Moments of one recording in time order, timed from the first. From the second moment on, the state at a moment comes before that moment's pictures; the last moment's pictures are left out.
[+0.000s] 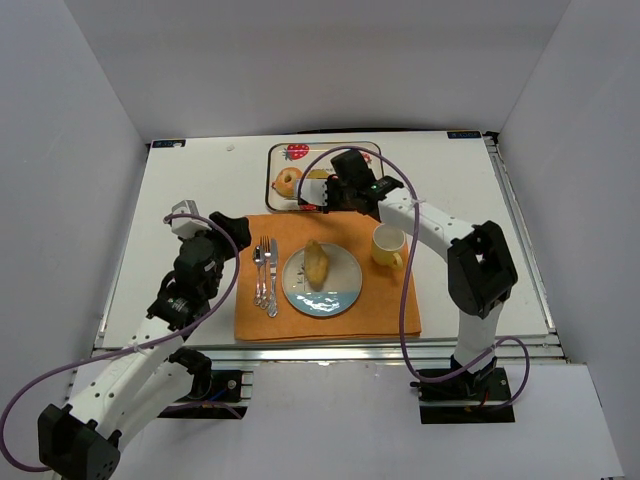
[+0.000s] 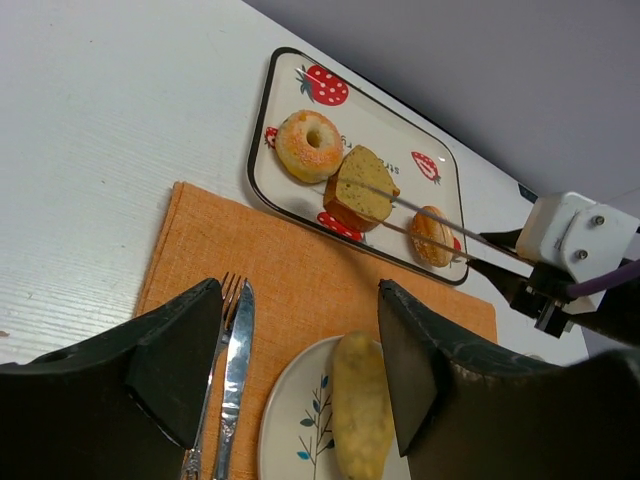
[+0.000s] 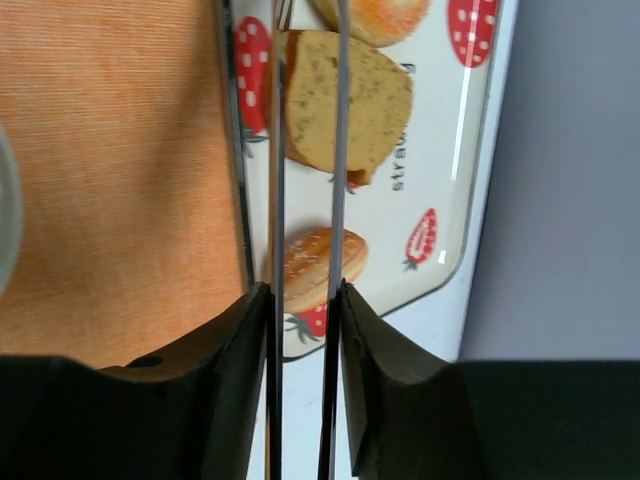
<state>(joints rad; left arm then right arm) -0.47 0.73 0.55 0.02 -0.45 -0.66 0.68 1.88 1.54 -0.41 -0.06 -1.09</state>
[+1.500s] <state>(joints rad) -0.46 0.73 0.53 0.02 -0.45 -0.66 0.70 2.00 1.56 -0.23 0.05 -1.14</state>
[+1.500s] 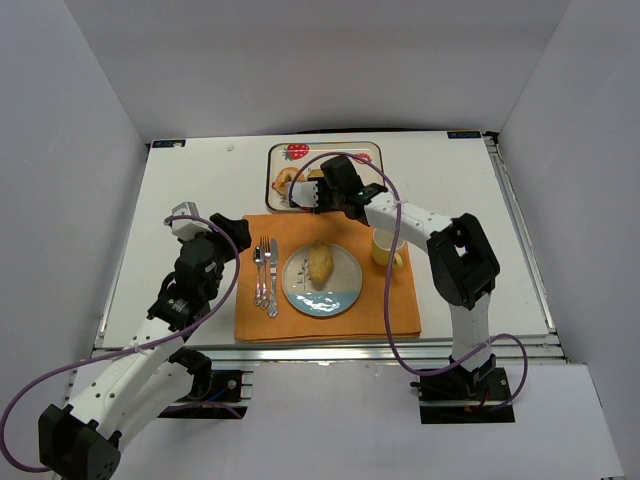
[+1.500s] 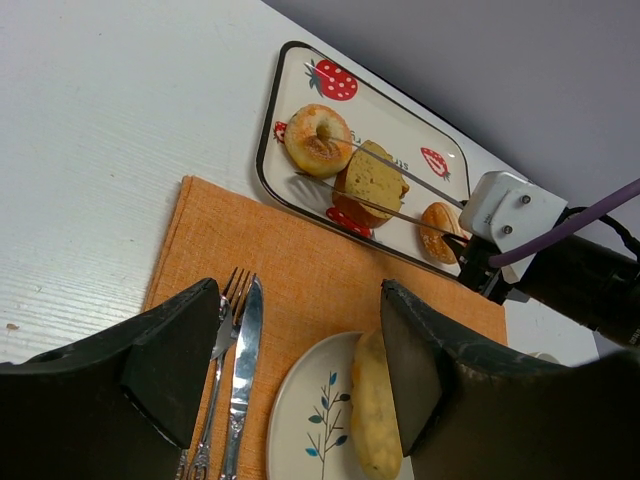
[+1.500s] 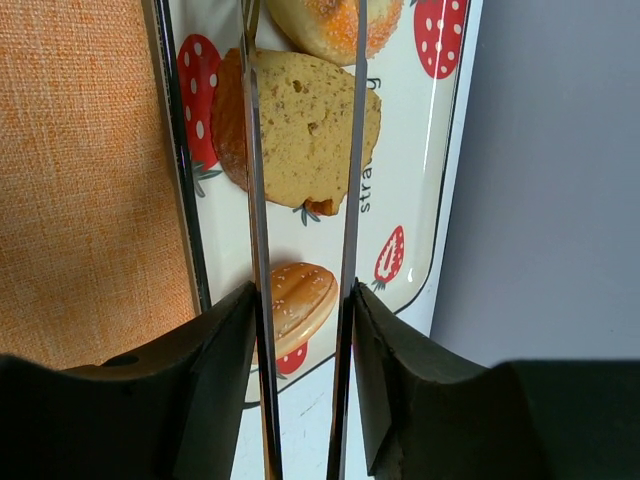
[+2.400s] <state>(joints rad) -0.46 0.70 0.53 0.00 -0.45 -0.66 0.69 2.00 1.60 -0.30 0.02 -1.08</state>
